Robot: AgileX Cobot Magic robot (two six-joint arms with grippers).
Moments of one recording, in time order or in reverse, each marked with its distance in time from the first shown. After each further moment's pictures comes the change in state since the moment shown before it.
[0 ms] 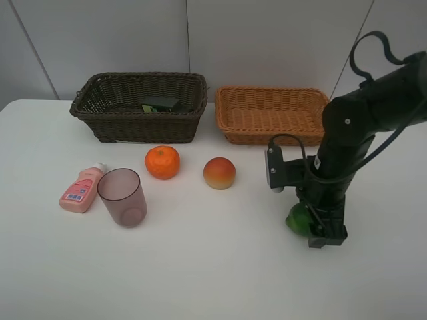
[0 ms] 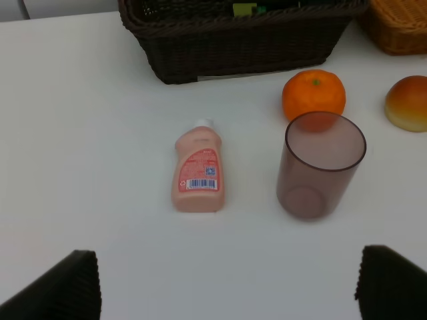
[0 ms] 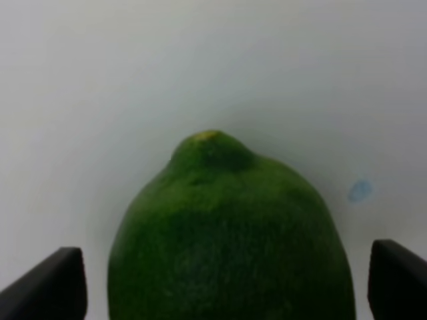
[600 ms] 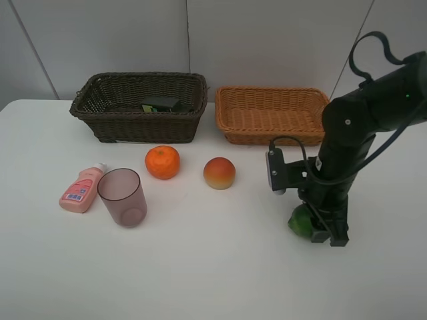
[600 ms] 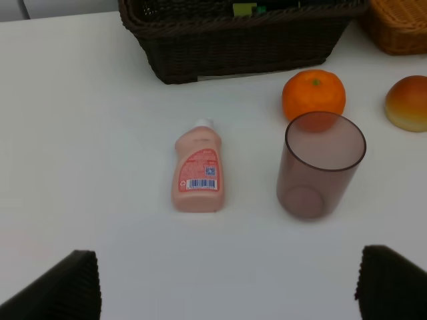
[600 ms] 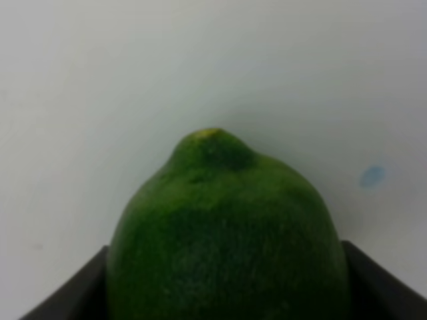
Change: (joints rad) left arm 0.000 0.000 0.000 0.000 0.000 0.000; right arm 0.000 0.000 0.000 -0.028 0.021 0.000
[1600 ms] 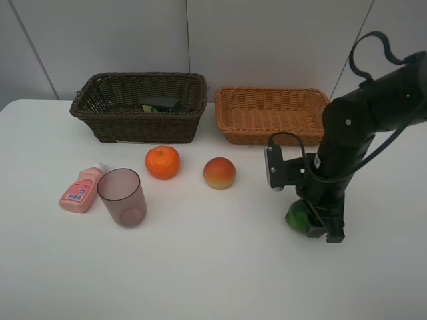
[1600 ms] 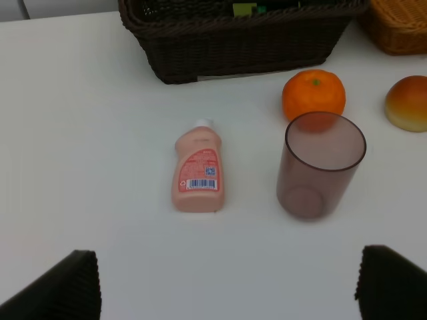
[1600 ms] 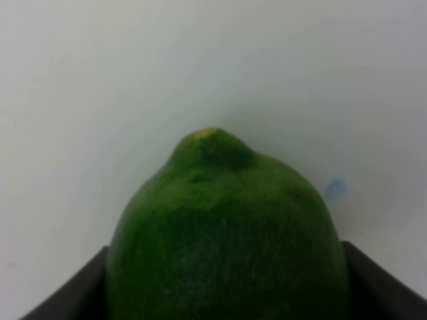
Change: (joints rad) left arm 0.000 0.000 0.000 0.000 0.000 0.000; right arm 0.000 0.000 0.000 0.007 -0.048 0.000
